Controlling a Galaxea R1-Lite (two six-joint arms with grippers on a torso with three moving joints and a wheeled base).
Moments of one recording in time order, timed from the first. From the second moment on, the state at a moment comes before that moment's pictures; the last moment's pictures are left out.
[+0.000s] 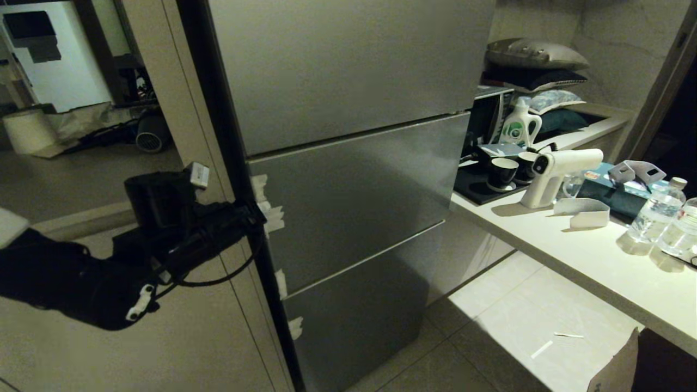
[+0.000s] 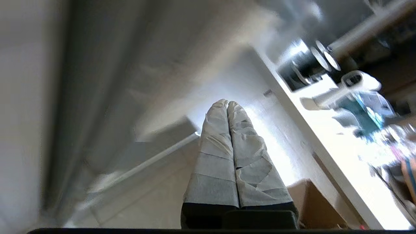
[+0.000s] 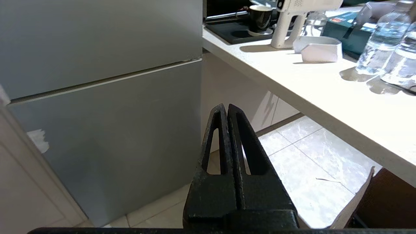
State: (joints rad) left arm -0.26 1.84 -0.80 -0.92 -0.06 -0.52; right arm -0.01 0.00 0.00 -0.09 0.00 -0.01
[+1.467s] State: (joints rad) left arm -0.18 1.94 -0.95 -0.92 -0.03 -0.44; right arm -0.01 0.00 0.00 -0.08 0.00 -0.01
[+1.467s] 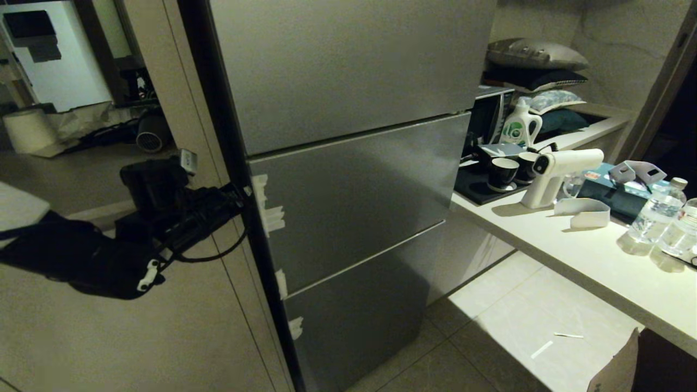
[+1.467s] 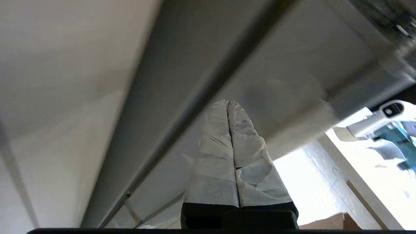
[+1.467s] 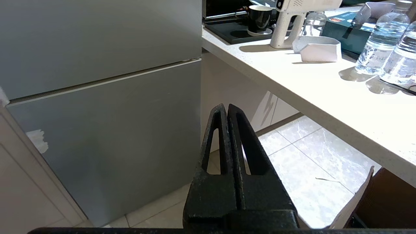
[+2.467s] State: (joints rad) left arm -0.27 1.93 -0.94 -0.91 -0.03 -0.44; right arm -0.01 0.00 0.00 -0.09 0.00 -0.01
